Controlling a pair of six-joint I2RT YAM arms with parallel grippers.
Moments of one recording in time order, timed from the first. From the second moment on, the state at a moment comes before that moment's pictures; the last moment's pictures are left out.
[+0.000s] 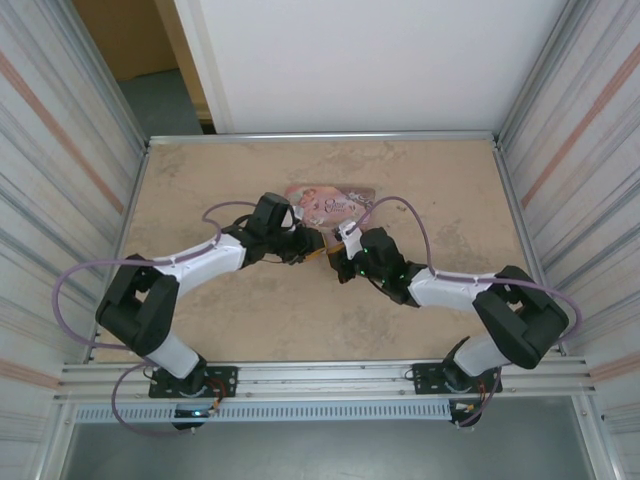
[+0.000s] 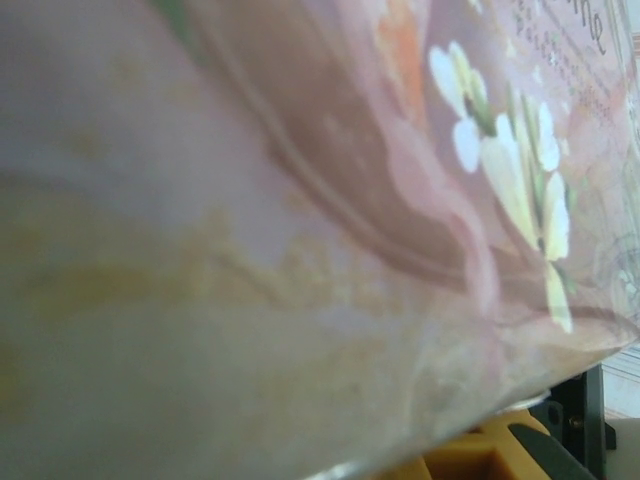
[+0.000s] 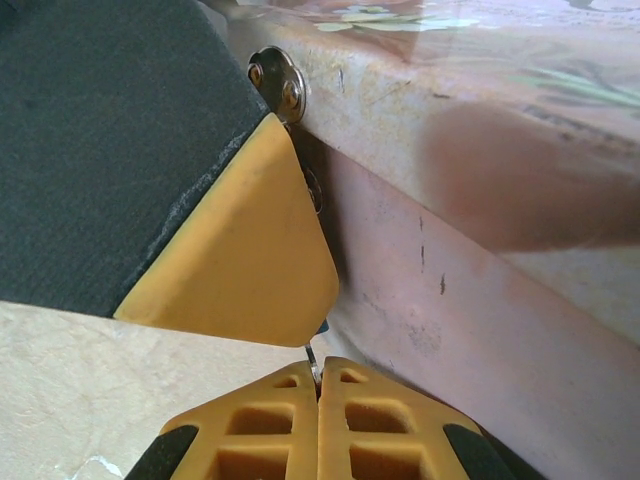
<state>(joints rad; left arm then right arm) -0.61 1.58 0.94 -0.14 0.51 -1.01 0.76 1.46 0.59 0.39 -0.13 0.17</state>
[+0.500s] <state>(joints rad) -0.62 1.66 0.88 -0.02 0.52 -1.02 0.75 1.54 0.57 0.39 -0.13 0.20</state>
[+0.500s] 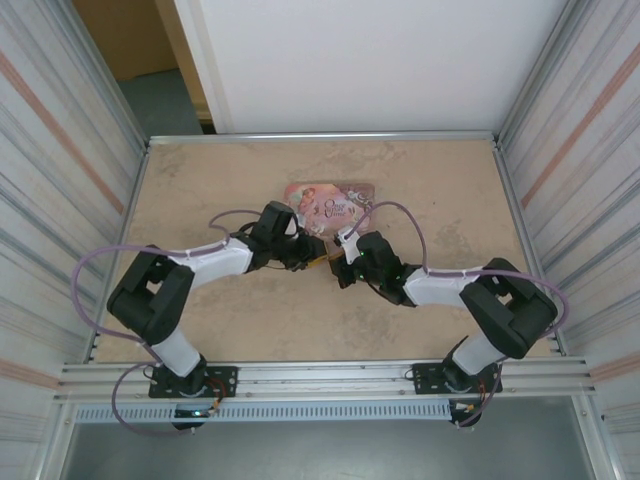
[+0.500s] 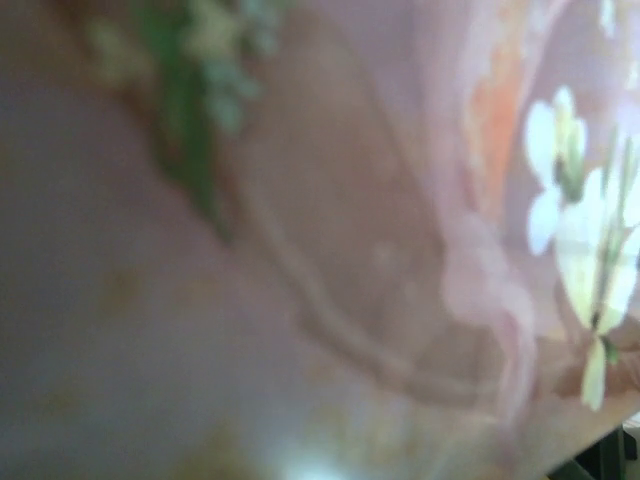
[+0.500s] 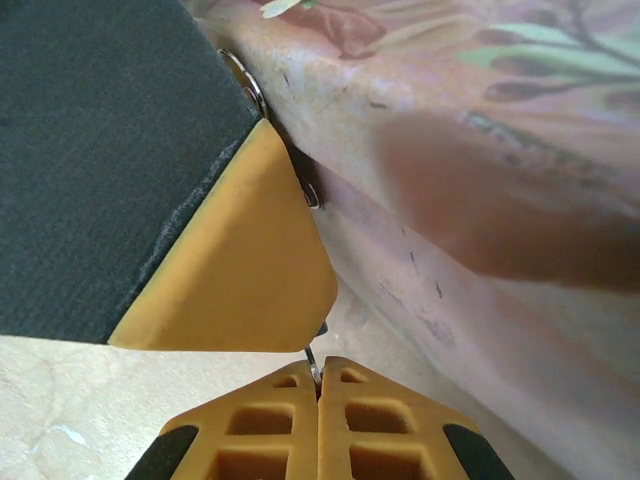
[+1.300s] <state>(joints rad) -0.62 1.63 0.82 0.06 0.56 -1.03 0.70 1.61 0.53 0.50 -0.18 0.29</state>
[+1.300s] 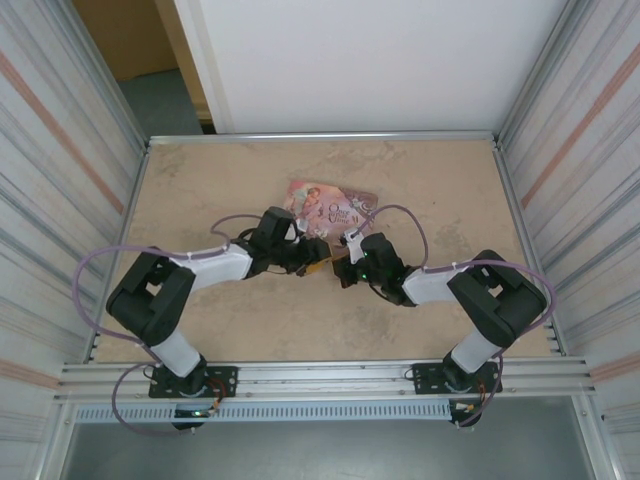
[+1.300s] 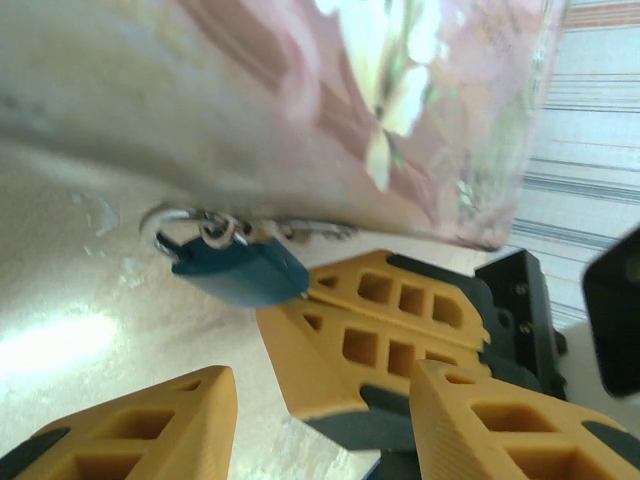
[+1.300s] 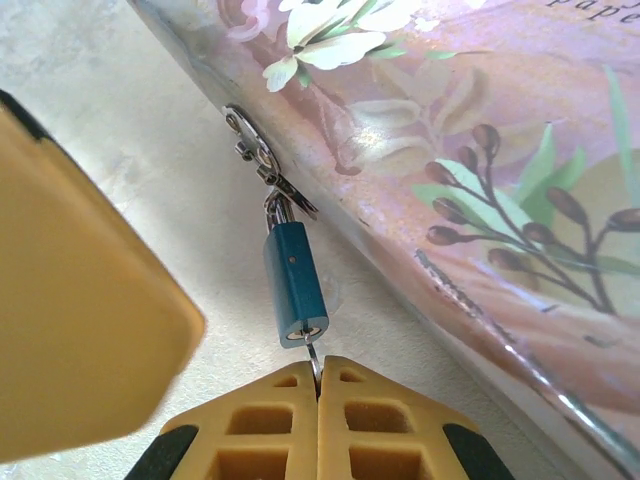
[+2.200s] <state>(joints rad) -0.44 1.05 0.49 -0.03 0.41 -1.10 0.68 1.62 0.71 0.20 -0.31 0.52</state>
